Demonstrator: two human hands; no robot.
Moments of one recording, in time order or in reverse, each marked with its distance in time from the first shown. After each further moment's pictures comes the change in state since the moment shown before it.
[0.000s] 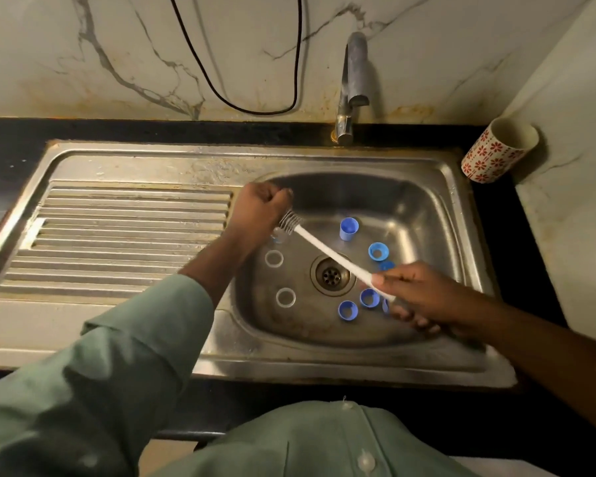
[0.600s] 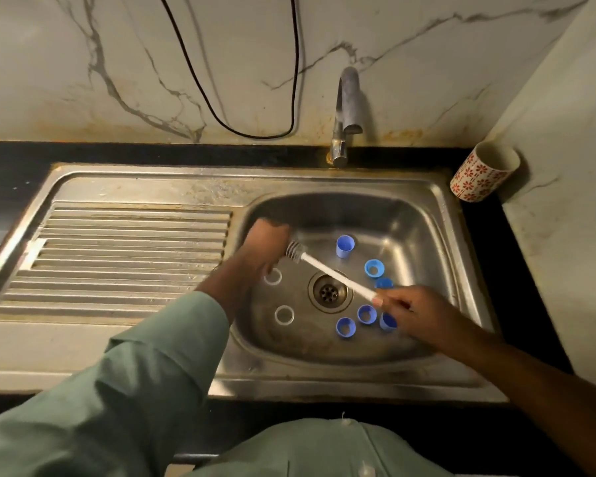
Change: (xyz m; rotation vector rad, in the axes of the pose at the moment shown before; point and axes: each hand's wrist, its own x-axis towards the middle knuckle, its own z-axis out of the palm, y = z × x) left_hand -0.006 0.006 0.014 -0.054 -0.102 -0.333; right_hand -0.002 0.011 0.007 -0.329 0.209 -0.065
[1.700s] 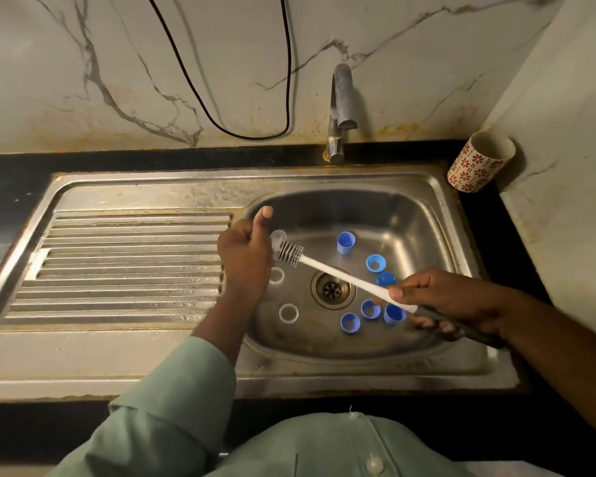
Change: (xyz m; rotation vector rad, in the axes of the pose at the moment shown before) left_hand -0.039 -0.022 -0.007 -0.270 0.459 0.439; right_hand -0.011 -0.010 -0.029 0.368 -0.196 -0.020
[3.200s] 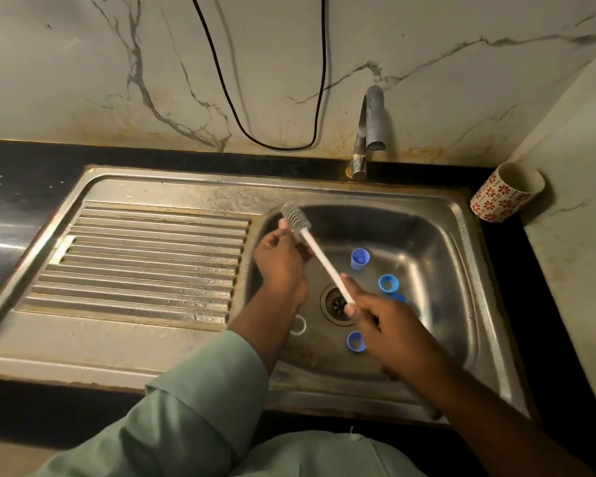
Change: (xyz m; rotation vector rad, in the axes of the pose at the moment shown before) left_hand 0.001 0.015 0.041 -0.626 0.128 -0.626; right_hand 0.018 -0.032 0.087 -0.328 0.333 -0.286
